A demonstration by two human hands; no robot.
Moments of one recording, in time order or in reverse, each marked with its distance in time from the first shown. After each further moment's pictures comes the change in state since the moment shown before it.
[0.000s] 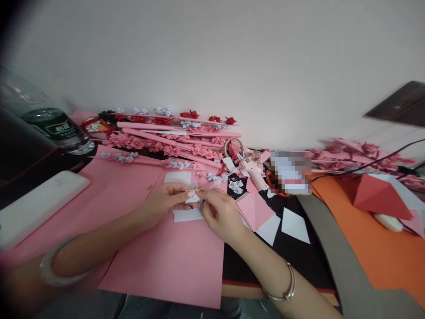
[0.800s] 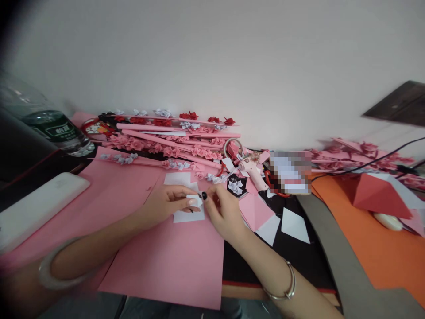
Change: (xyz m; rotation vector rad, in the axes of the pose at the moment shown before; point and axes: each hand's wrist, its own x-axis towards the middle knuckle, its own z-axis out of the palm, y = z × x) left_hand 0.000 -0.003 0.001 0.204 -0.051 0.137; right_hand 0.000 -0.006 -0.004 0.019 0.037 0.266
